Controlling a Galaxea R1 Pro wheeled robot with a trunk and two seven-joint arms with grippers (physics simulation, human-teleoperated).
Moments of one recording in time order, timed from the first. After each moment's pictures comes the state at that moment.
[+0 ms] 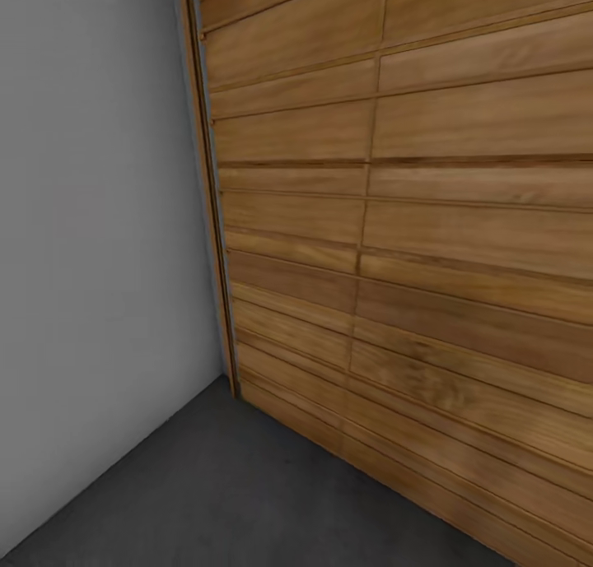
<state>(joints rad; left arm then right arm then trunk) 0.00 0.01 -0.01 -0.03 0.00 -0.01 0.00 0.00 0.01 0.02 0.00 0.04 -0.07 -0.01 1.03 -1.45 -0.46</state>
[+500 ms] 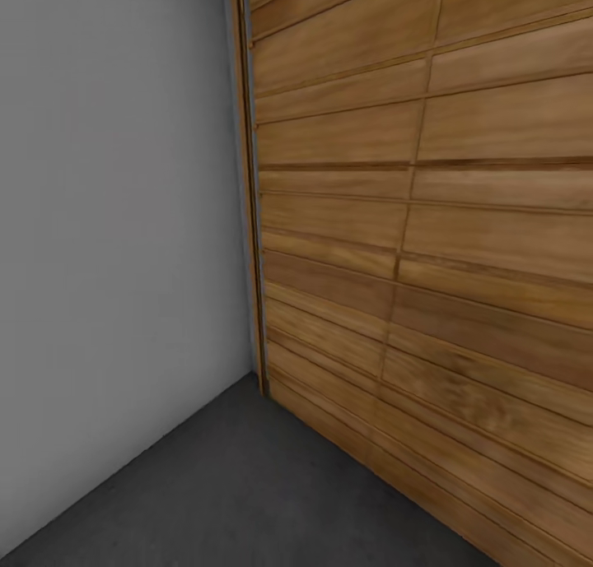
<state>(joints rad) 0.00 0.01 -0.01 -0.03 0.00 -0.01 0.00 0.00 0.01 0.02 0.00 0.04 -0.07 -0.02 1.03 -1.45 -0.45</state>
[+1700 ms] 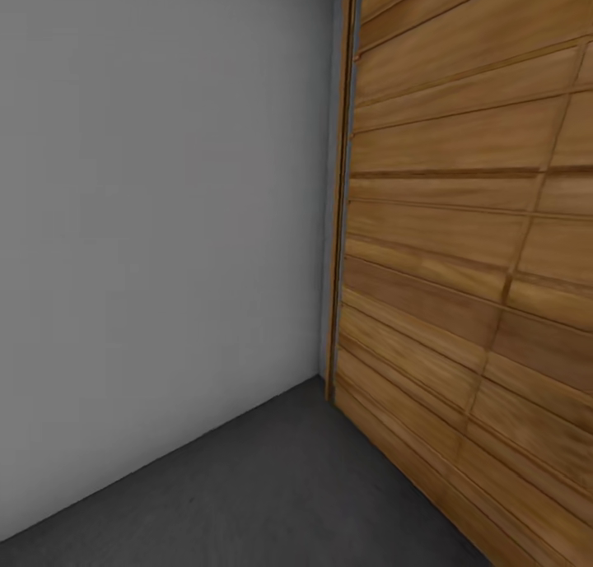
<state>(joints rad) 0.00 0.01 -0.01 -0.03 0.00 -0.01 0.00 0.00 0.01 0.02 0.00 0.04 -0.07 -0.02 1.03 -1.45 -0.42</state>
